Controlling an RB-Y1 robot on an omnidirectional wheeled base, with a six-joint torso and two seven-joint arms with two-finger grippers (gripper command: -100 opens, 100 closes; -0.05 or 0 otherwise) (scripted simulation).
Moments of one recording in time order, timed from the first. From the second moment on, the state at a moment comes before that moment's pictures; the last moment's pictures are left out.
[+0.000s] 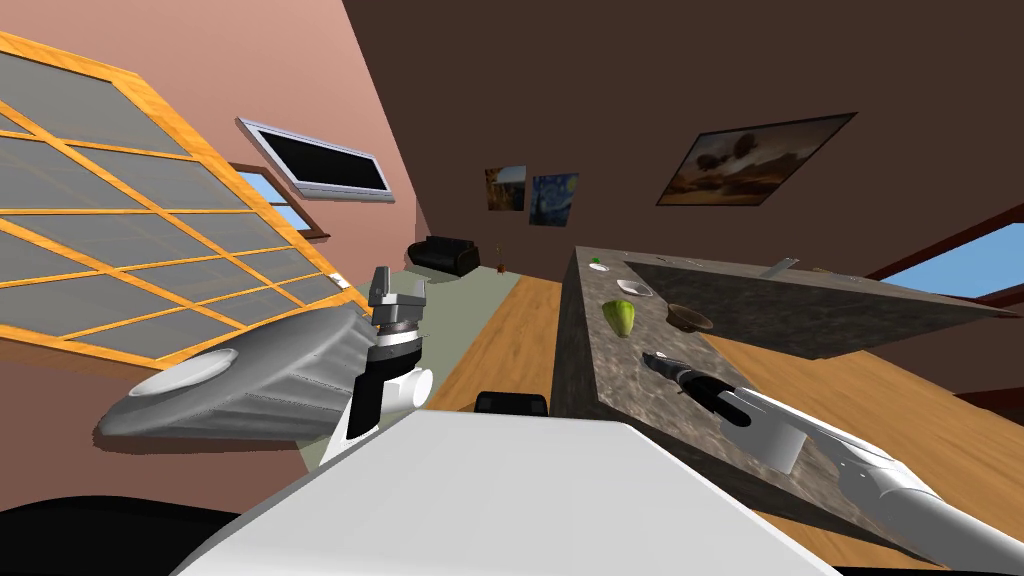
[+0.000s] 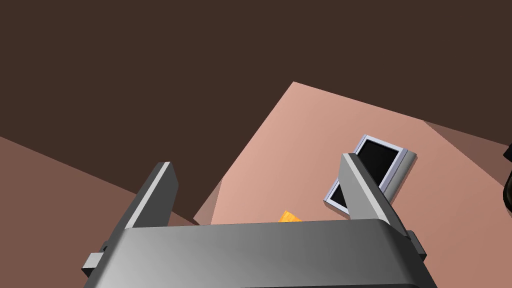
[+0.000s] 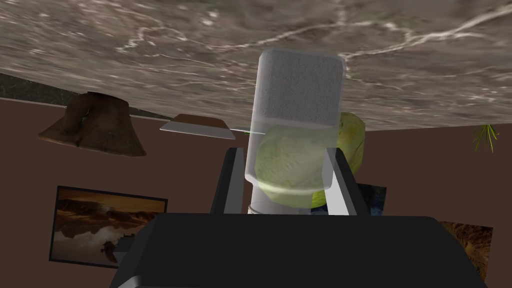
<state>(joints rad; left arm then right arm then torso) 0.50 -0.01 0.05 -2.39 0.05 -0.38 0.06 0.49 -1.24 0.14 -1.54 0.15 0.17 0.19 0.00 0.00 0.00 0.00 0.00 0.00</state>
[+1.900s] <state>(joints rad) 0.50 -0.01 0.05 -2.39 0.05 -0.38 0.06 0.52 -1.37 0.17 -1.27 0.03 0.16 0.05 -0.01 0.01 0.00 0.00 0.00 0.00</state>
